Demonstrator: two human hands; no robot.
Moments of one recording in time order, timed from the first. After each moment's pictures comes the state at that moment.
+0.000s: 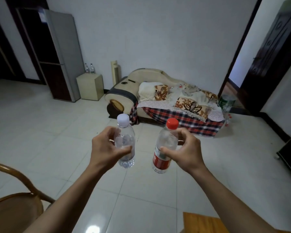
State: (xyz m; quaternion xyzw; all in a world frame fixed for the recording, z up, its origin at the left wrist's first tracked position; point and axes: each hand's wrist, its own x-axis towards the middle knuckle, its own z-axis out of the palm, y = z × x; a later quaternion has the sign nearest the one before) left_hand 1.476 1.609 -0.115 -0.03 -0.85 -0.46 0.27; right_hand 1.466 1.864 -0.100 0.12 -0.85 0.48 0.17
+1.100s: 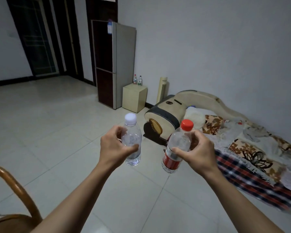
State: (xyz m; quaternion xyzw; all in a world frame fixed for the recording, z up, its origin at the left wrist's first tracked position) left_hand 1.166 1.394 -0.108 0.13 -0.81 -0.45 0.37; right_hand 1.077 1.649 -0.074 0.27 -0.83 0.48 0.12
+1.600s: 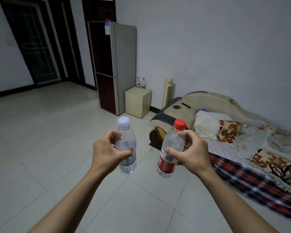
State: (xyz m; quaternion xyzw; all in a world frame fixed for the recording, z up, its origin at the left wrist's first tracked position) left_hand 0.988 1.284 -0.116 0.16 -0.82 -0.43 0.33; right_hand 0.877 1.532 -0.098 0.26 -0.81 0.51 0.11
